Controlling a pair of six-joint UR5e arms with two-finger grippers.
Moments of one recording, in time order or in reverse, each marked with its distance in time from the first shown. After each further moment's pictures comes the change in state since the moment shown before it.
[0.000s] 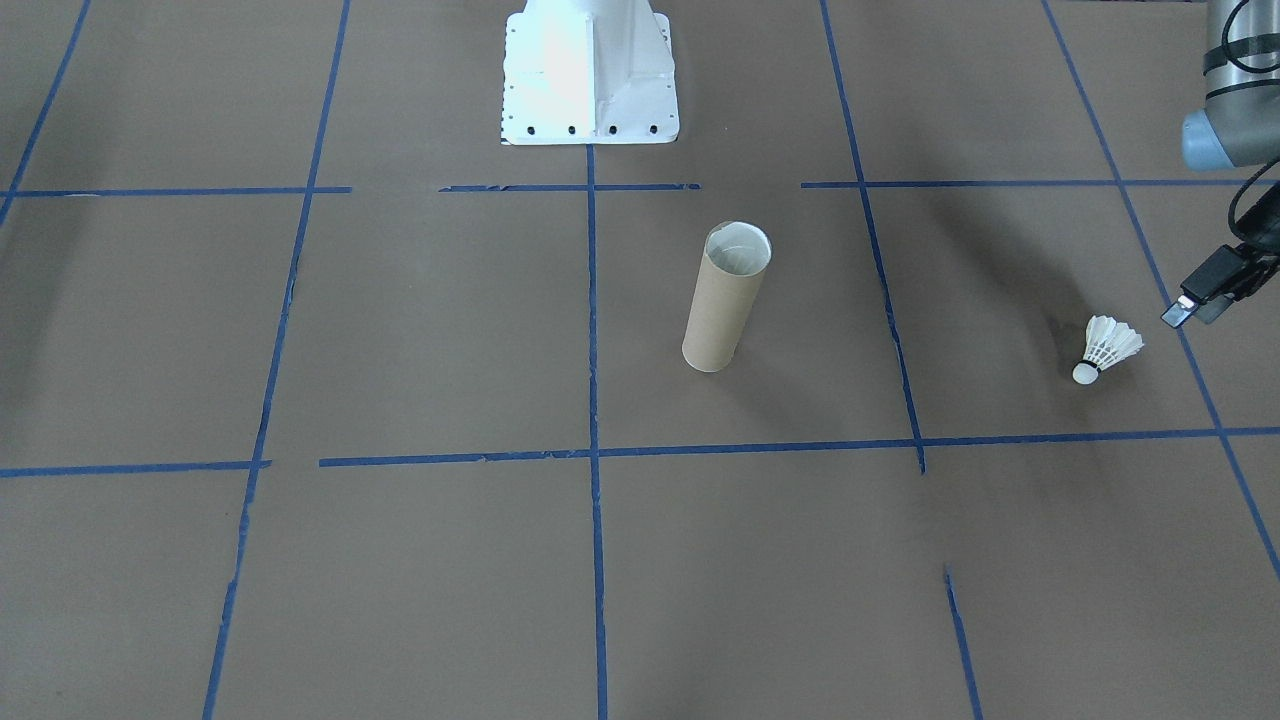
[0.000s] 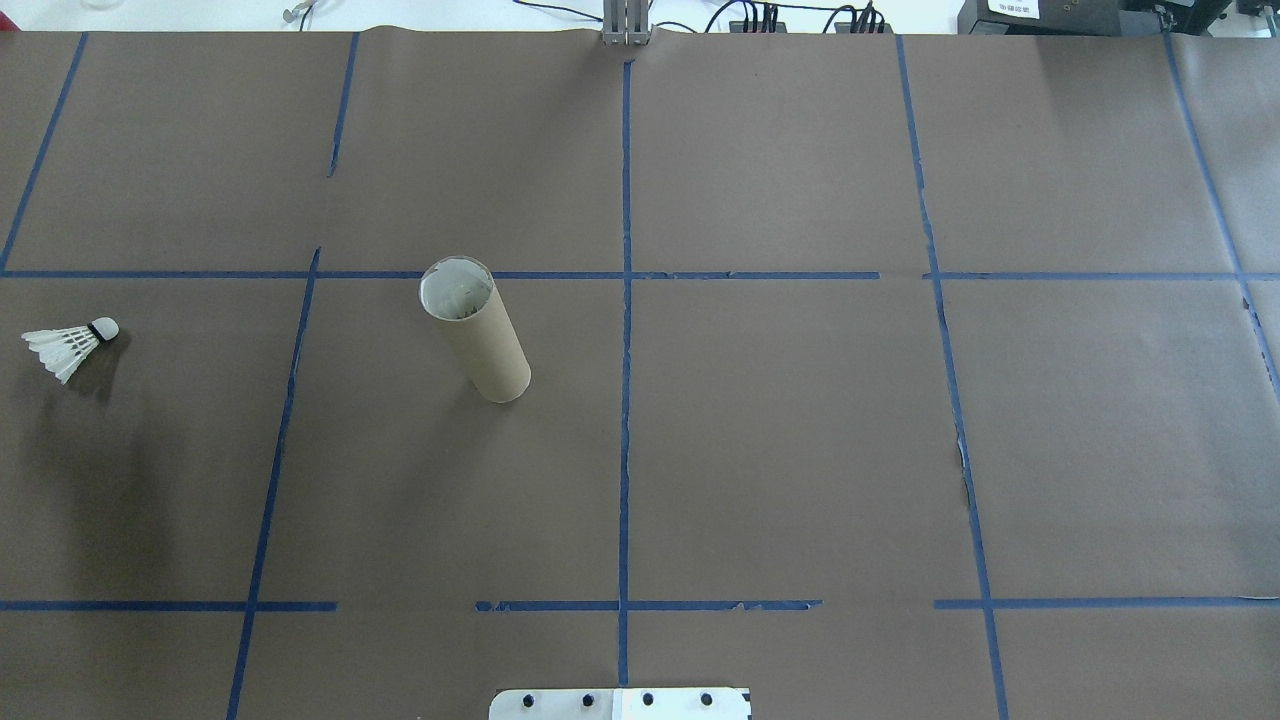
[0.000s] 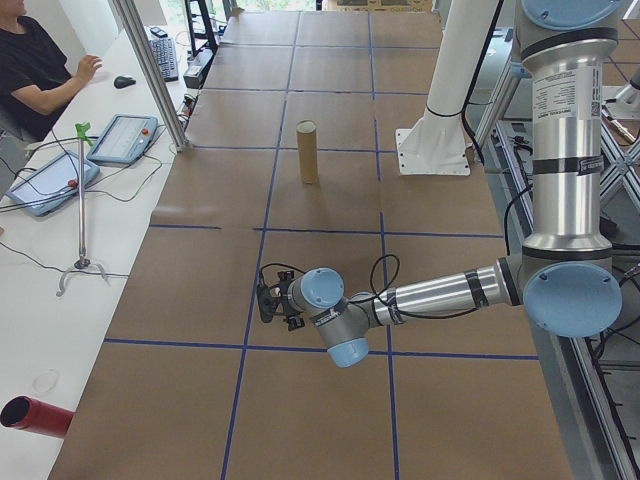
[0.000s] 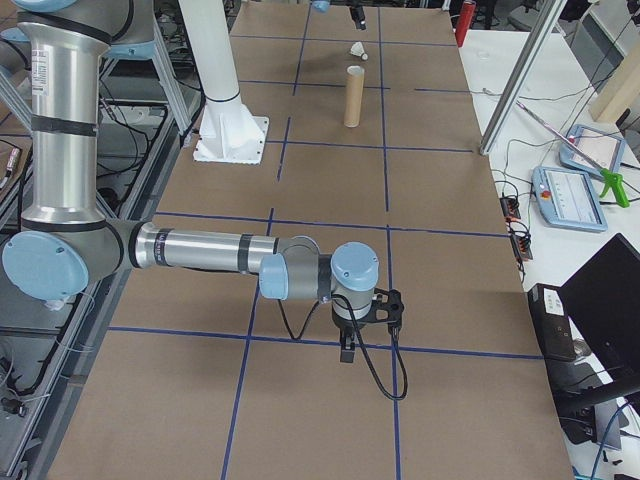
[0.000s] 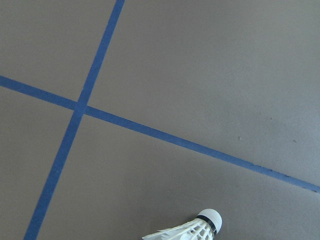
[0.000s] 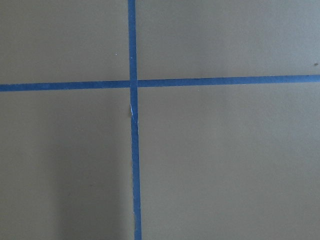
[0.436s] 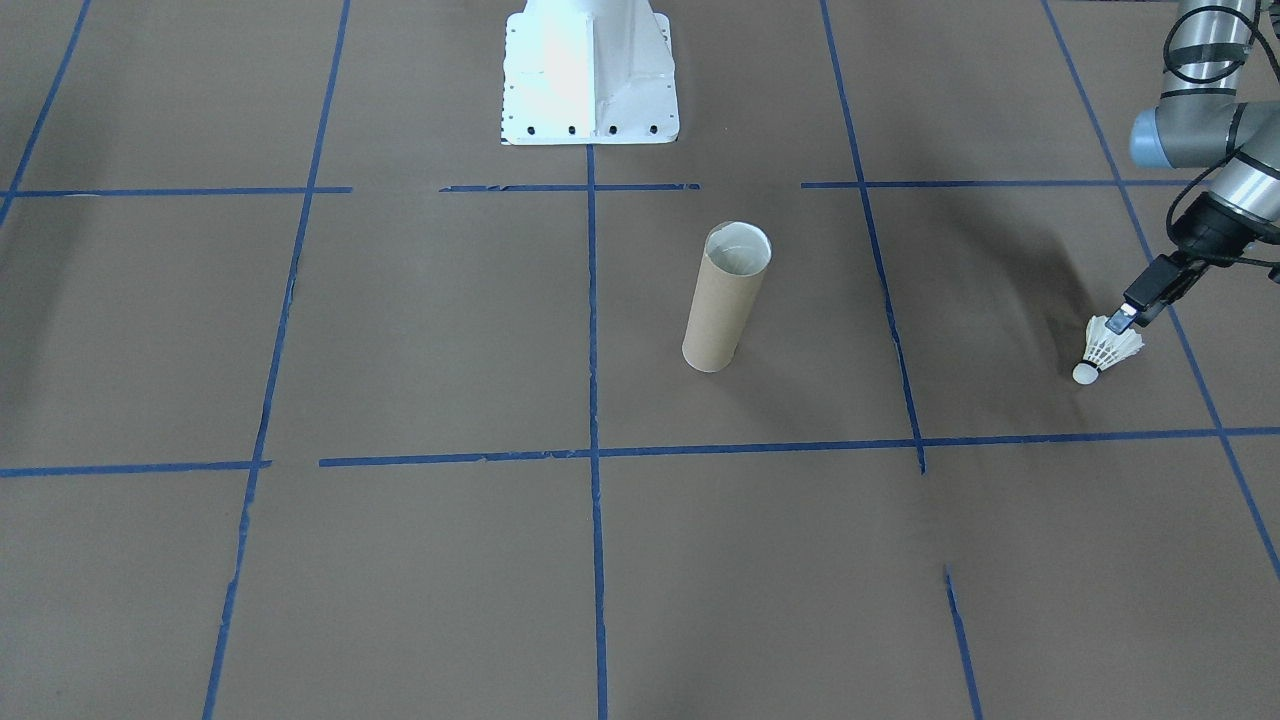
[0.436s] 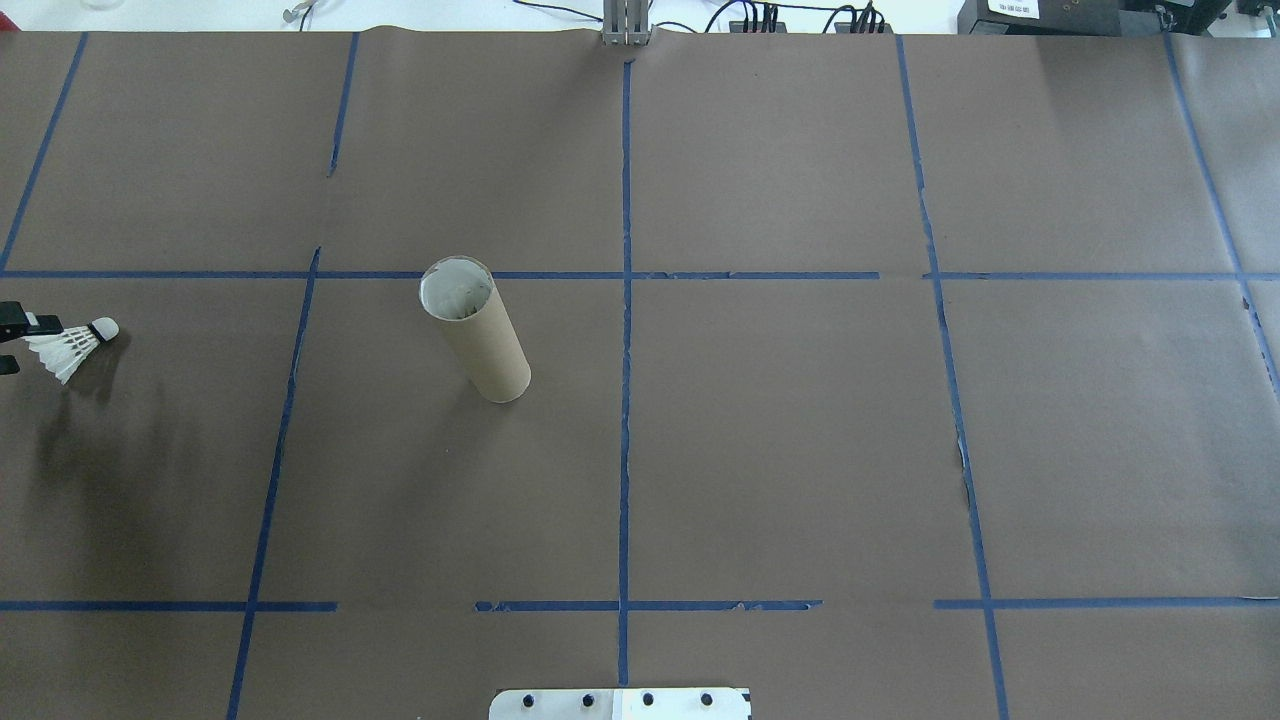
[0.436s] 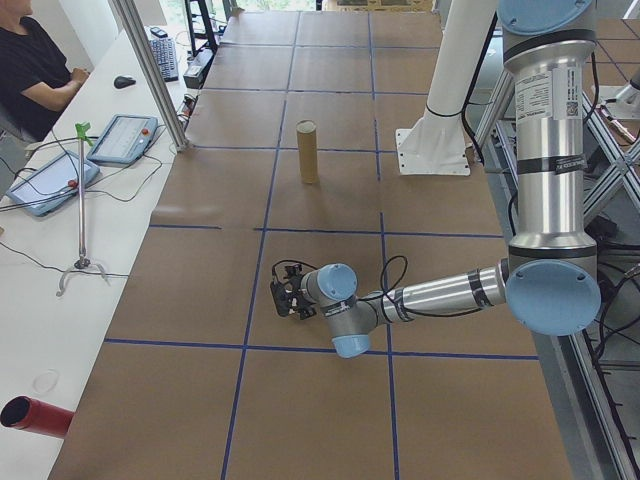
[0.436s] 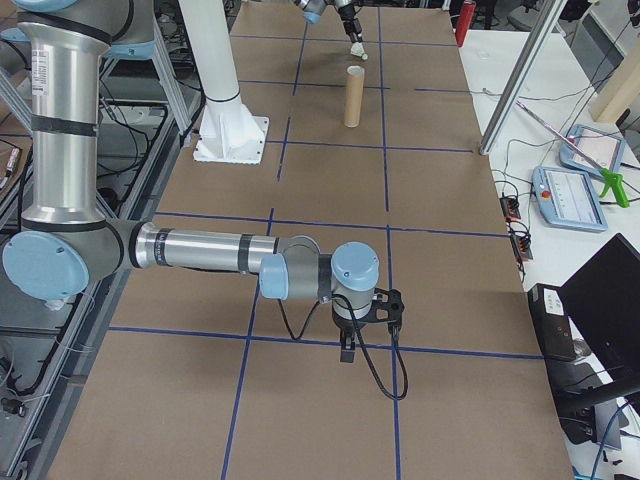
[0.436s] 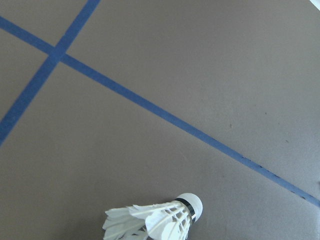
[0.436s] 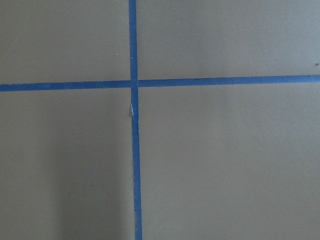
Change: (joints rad) left arm 0.176 0.010 0.014 -0.119 0.174 -0.210; right arm 0.000 0.000 0.000 0.000 0.001 0.000
